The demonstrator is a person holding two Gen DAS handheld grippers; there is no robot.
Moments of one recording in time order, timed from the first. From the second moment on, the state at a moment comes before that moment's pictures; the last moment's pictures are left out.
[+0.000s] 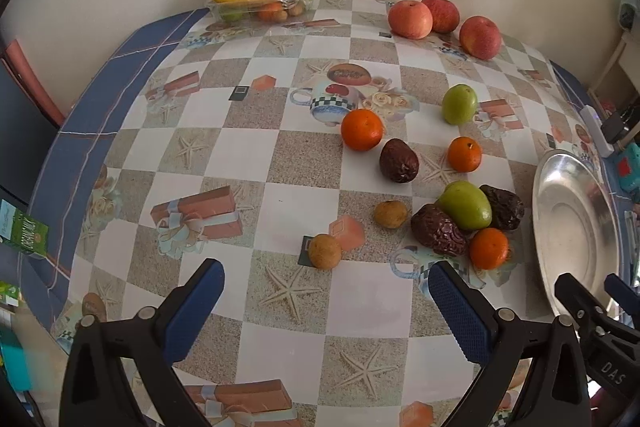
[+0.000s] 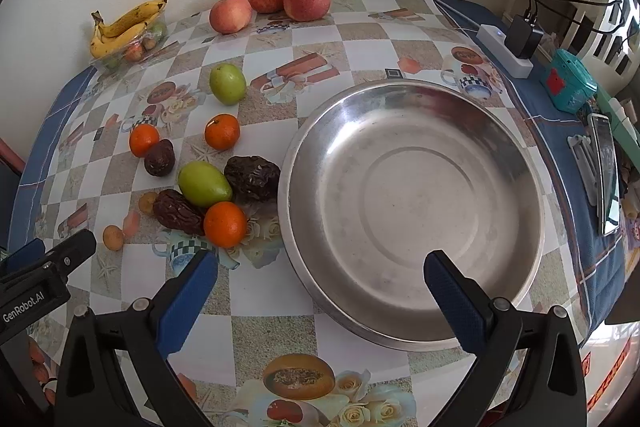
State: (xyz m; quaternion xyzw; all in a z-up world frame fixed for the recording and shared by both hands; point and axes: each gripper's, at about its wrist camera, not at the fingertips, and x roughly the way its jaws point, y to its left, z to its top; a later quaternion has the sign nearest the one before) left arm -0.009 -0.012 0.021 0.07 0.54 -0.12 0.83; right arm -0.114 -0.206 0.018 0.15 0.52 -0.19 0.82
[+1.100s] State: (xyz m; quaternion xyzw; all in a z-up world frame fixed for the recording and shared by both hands) left arm -0.006 -0.006 0.029 0.04 0.53 -0.13 0.84; right arm -0.114 -0.204 0.020 0.15 0.52 -0.18 0.82
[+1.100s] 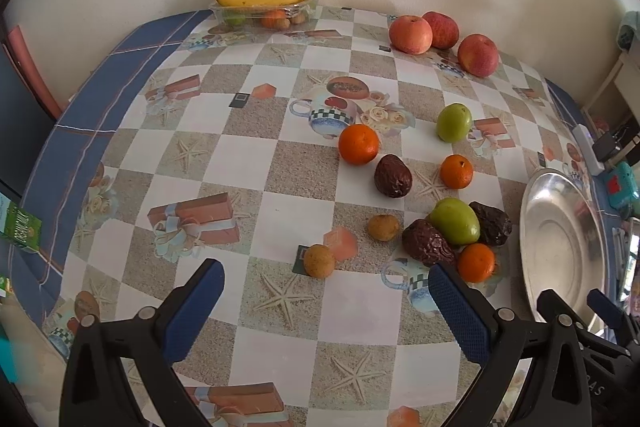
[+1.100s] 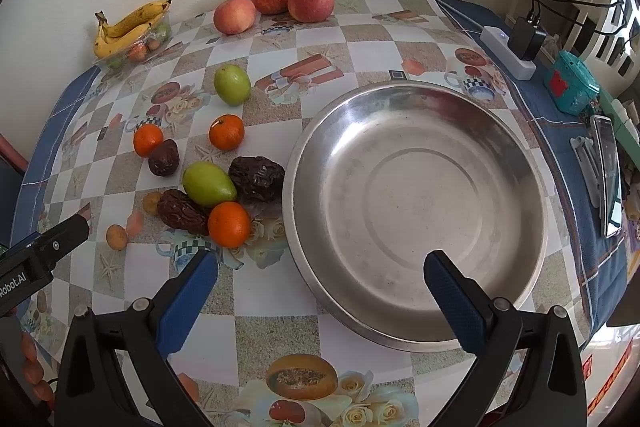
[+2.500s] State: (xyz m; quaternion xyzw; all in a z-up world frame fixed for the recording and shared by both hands) left arm 0.017 -0.004 -0.014 0.01 0.57 -0.12 0.82; right arm -0.099 -0.203 -0.002 0.14 0.50 -0.17 0.84
